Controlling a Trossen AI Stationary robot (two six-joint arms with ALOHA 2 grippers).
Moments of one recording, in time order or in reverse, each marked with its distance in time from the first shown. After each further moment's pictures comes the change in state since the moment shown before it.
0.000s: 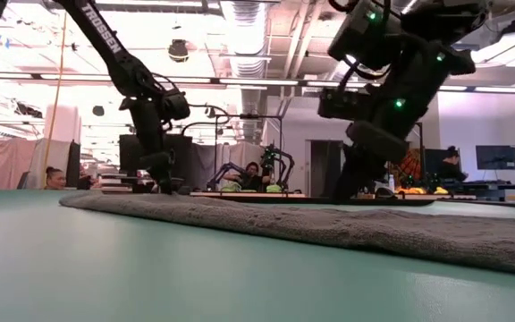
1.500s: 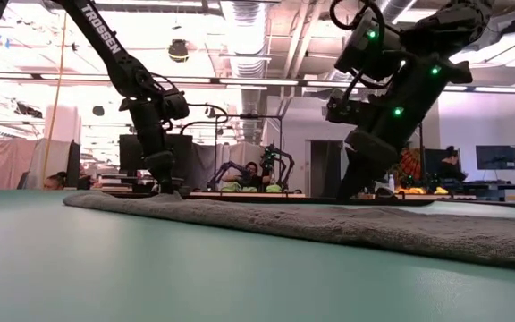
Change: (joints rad) left arm 0.007 0.002 0.000 0.022 0.032 -0.063; right arm -0.091 -0.072 -0.082 0.041 0.010 -0.004
